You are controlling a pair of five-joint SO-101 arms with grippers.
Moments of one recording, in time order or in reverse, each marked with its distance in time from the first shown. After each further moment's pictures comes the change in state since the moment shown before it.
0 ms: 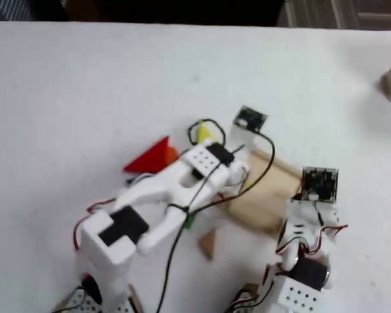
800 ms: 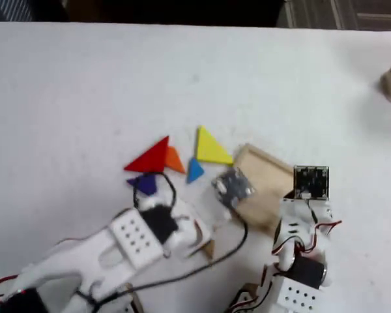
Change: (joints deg) left arm 10.3 -57.8 47.6 2.6 -20.0; right arm -3.3 0.0 0.0 0.0 0.0
